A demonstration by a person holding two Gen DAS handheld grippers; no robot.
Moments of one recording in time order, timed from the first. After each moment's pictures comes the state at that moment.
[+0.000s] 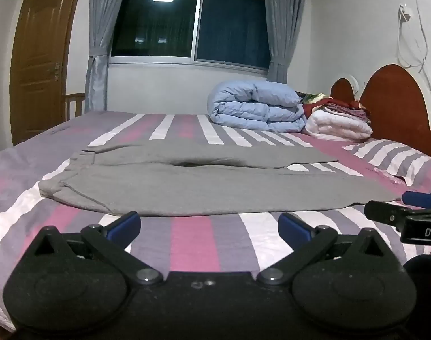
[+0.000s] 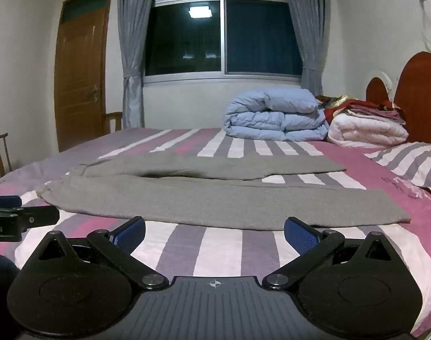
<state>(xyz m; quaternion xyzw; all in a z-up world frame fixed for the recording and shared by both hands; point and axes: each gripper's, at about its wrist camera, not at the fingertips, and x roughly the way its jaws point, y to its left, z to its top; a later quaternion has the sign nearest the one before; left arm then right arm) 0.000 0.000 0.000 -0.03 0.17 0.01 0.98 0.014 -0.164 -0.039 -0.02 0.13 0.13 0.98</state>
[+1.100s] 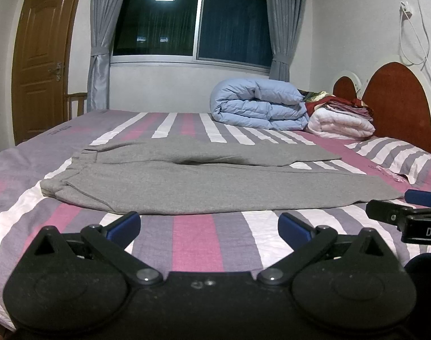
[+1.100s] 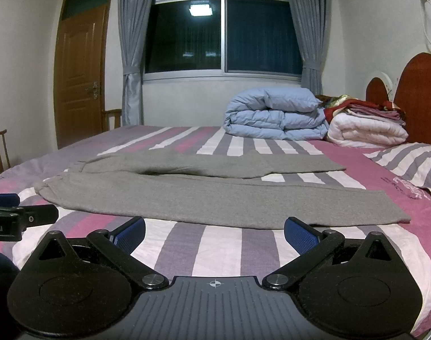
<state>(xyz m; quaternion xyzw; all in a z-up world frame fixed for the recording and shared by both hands) 0.002 0.001 -0.004 -0.03 0.19 0.01 0.98 0.018 -0.161 -0.049 -0.02 0.13 0.12 0.98</state>
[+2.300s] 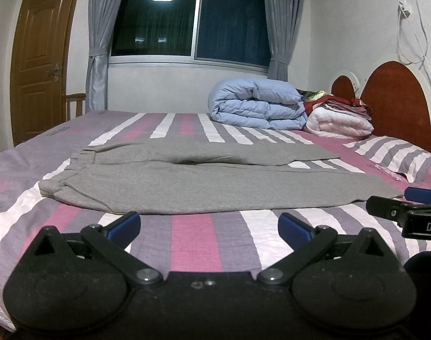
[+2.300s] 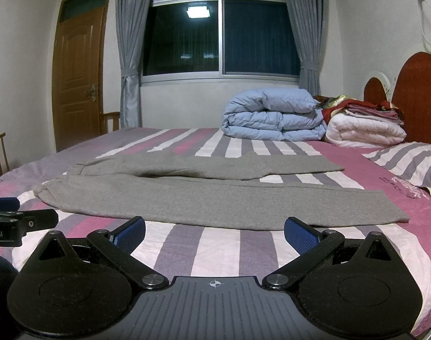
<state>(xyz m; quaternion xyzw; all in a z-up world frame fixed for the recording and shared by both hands) 0.002 0.004 -0.003 -0.03 0.19 0.01 0.98 0.020 -0.164 -0.049 -0.02 0.12 0.11 0.99</state>
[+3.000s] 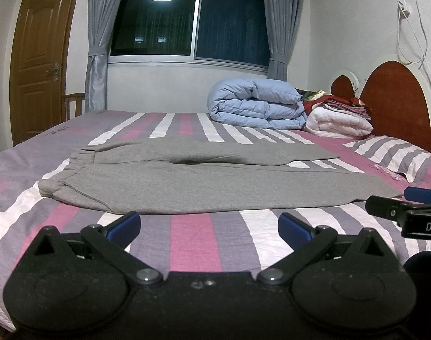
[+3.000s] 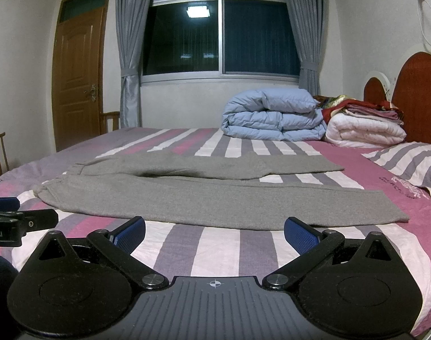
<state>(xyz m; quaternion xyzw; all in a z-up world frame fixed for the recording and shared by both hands) 0.001 0.004 -0.002 -0.03 0.19 0.01 0.98 0.021 -0.166 -0.051 -0.02 0.12 0.11 0.99</state>
